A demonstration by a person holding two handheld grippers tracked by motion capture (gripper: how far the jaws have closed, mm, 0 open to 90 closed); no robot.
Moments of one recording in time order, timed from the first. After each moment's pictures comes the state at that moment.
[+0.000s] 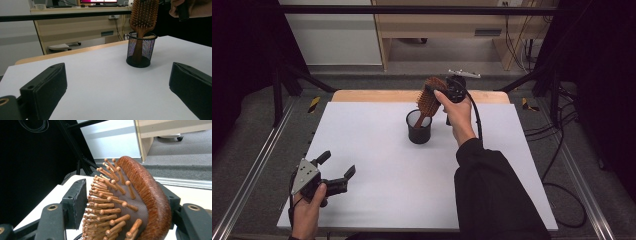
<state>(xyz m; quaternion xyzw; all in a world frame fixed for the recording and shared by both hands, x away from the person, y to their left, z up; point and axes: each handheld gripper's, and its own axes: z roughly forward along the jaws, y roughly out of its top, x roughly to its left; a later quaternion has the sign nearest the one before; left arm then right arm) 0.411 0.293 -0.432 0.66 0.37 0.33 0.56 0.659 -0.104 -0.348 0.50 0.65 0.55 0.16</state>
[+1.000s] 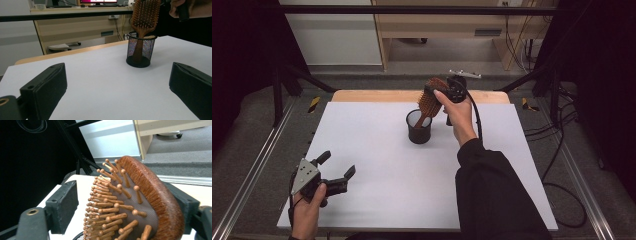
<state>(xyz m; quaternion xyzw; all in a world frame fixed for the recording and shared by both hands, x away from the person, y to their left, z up) 0.411 0.293 -0.432 0.66 0.37 0.33 0.56 0.659 -0.105 -0.350 0.51 0.65 0.55 0.15</state>
